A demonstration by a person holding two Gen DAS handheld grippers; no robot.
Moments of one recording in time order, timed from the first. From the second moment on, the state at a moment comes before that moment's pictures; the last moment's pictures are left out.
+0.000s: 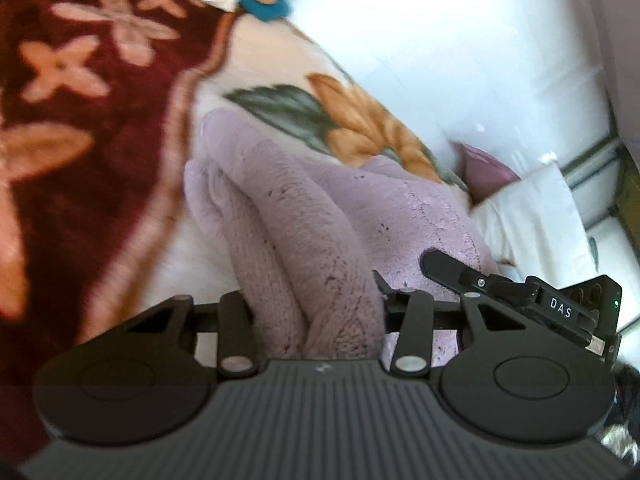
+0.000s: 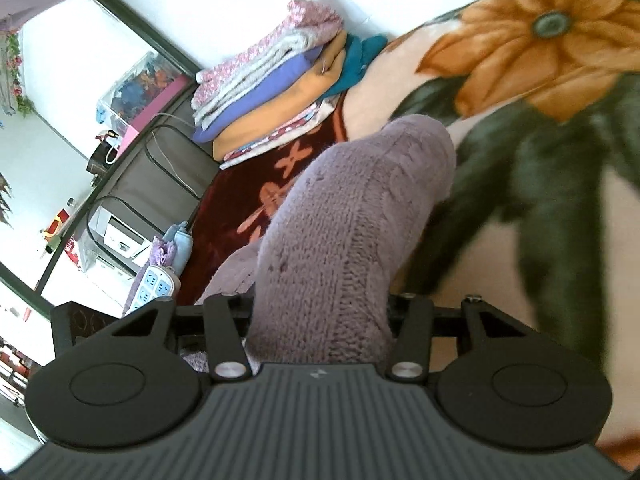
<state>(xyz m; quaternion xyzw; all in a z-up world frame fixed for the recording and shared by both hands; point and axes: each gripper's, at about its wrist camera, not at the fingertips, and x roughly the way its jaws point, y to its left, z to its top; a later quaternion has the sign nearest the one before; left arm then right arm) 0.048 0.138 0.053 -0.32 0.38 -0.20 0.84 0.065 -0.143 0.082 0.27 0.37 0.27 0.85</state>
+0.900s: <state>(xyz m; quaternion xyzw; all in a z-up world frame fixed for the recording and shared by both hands) -0.027 0.046 0.055 -0.10 0.40 -0.14 0.90 -0.063 -0.218 0.048 0.18 0.35 0.16 0.90</state>
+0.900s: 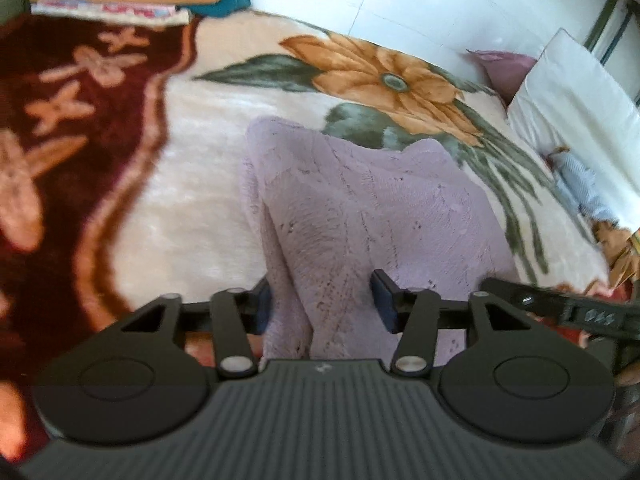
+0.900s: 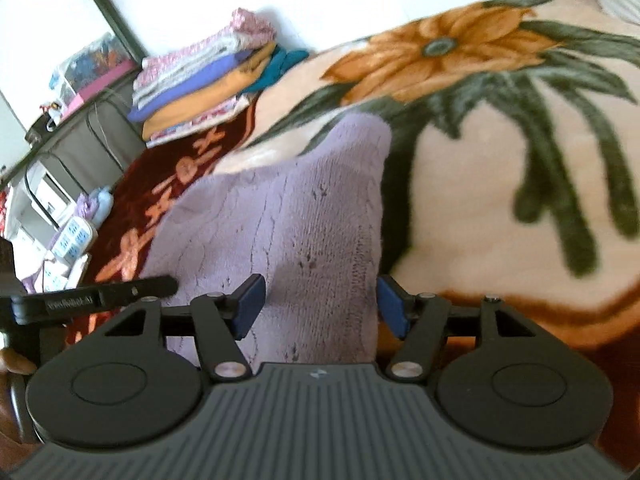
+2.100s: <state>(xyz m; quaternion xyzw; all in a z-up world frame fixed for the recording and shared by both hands) -0.099 0.015 0.021 -0.05 0.42 -0.04 0.91 -0.141 -0.170 -0.001 0.06 0.36 0.09 0.93</state>
